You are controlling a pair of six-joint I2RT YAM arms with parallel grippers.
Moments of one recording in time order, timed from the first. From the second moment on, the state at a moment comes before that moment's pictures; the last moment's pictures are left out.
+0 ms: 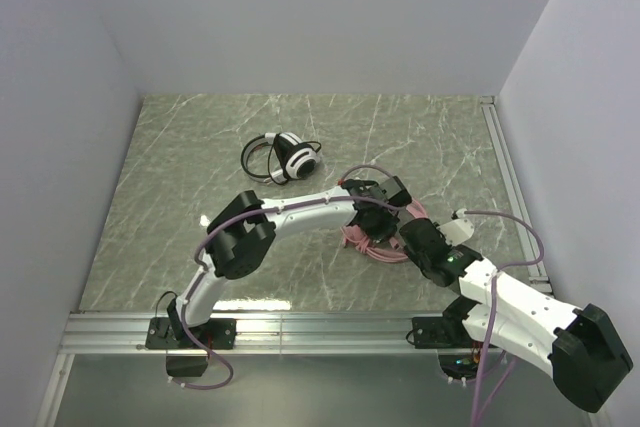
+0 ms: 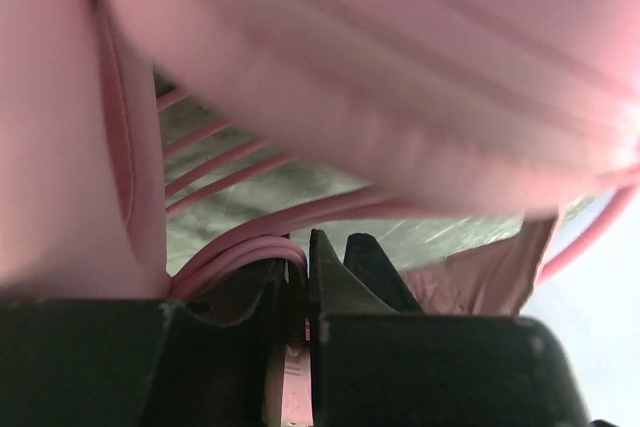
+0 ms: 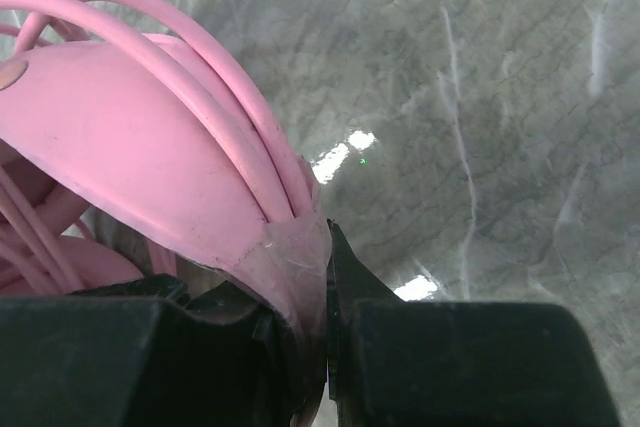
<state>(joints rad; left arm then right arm) -1.09 2.14 1.74 -0.72 -0.14 -1.70 0.65 0.88 0.35 -0.47 0.57 1.33</state>
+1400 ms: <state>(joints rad) -1.08 2.36 2.05 -1.01 -0.17 -1.57 0.70 0.95 0.34 -0.44 0.61 1.35</state>
